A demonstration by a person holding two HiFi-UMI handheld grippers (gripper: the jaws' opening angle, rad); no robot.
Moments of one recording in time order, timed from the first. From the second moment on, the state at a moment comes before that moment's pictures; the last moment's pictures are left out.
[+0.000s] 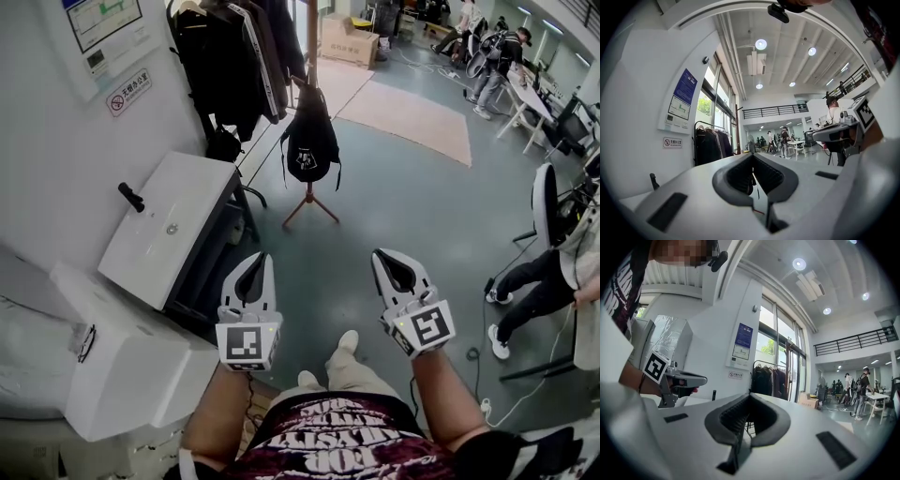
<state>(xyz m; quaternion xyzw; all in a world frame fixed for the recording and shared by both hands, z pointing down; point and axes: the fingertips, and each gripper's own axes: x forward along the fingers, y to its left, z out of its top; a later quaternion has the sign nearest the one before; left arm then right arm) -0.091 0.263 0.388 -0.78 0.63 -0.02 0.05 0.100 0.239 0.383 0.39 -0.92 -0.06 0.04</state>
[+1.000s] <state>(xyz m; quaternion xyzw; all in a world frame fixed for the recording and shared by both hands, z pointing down) -0.061 0.158 0.402 -0.78 0.62 -0.03 0.05 0.112 0.130 0.405 0.38 -0.92 -0.04 0.03</state>
